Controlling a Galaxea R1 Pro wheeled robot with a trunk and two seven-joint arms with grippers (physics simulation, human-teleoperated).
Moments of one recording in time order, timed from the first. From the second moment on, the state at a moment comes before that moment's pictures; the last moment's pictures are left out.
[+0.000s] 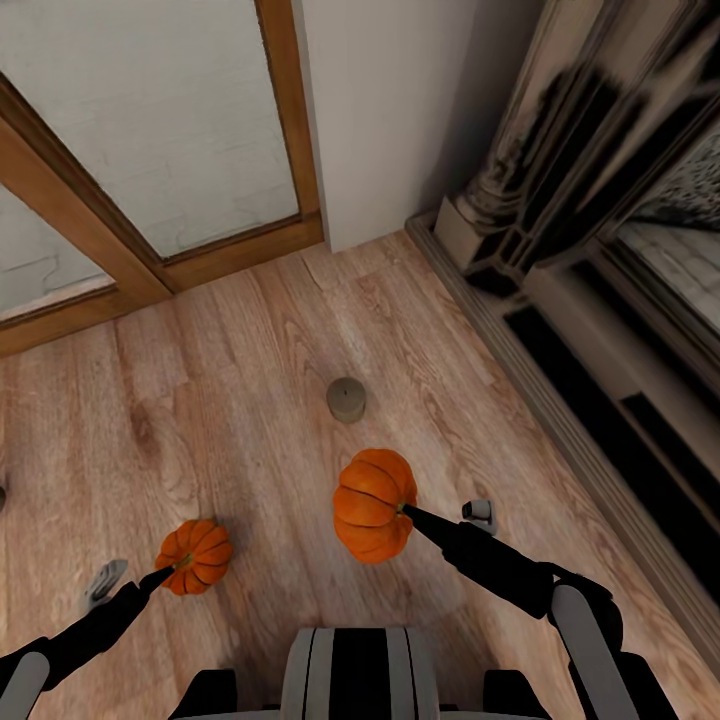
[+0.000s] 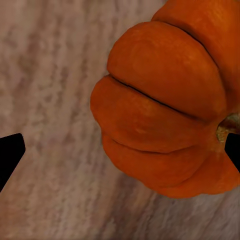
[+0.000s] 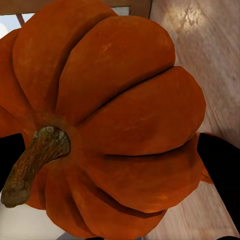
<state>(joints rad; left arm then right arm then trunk) -0.29 0.26 0.46 -0.86 0.60 0.58 -0.47 -0.21 -0.02 -0.04 -1.57 -0.83 0.89 0.78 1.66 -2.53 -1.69</state>
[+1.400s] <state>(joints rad) -0.29 0.27 0.46 -0.89 0.63 0.59 -0.50 -0.21 0.00 -0.04 -1.57 -0.83 0.89 0.75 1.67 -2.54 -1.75</state>
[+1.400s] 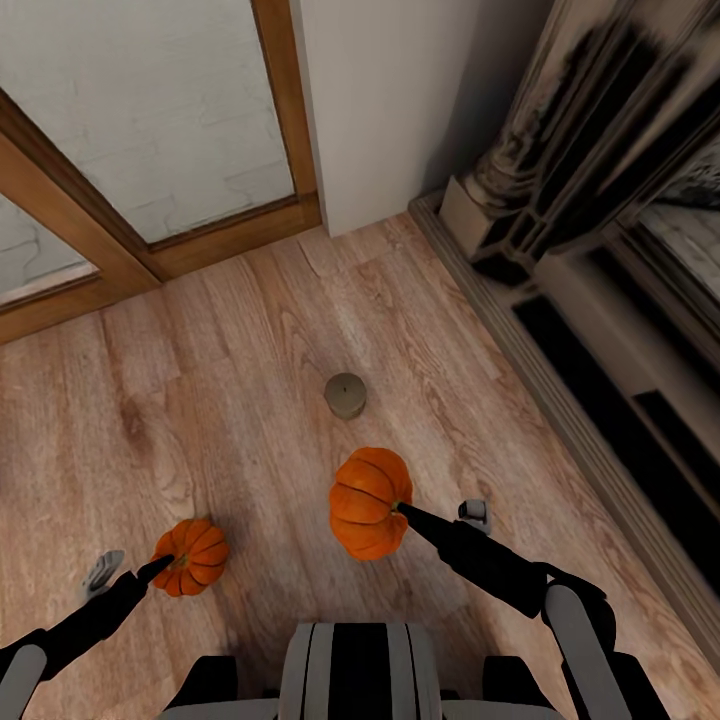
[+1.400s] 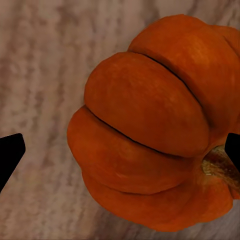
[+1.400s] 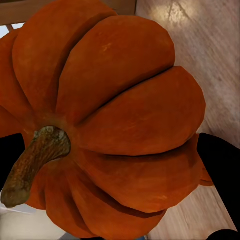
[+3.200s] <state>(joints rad) -0.29 0.26 0.46 -0.92 0.63 0.59 -0.47 -0.22 0.00 0.01 -1.57 -0.84 1.00 0.75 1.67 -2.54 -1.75</state>
